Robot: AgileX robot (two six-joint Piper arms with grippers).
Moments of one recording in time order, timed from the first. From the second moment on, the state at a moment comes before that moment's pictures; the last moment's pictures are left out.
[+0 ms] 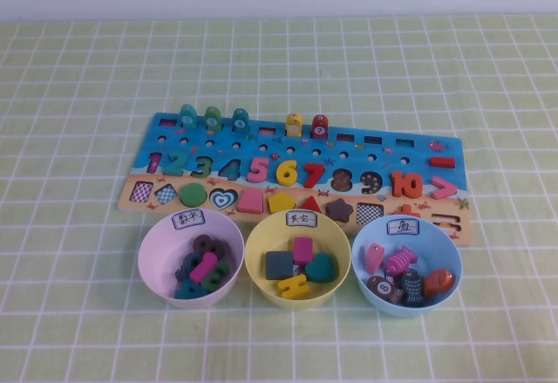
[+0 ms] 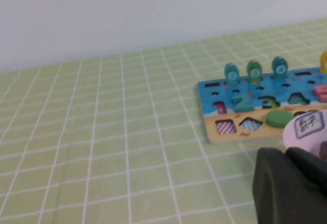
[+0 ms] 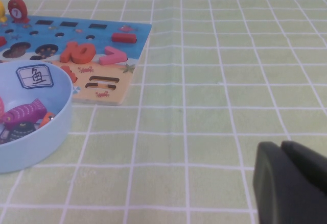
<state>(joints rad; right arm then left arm) 0.03 -0.01 0.03 0.07 0.37 0.00 -0.16 -0.01 0.02 0.06 0.15 0.04</state>
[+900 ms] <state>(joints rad) 0.03 -0.01 0.03 0.07 0.37 0.00 -0.11 -0.01 0.03 0.05 0.37 0.10</state>
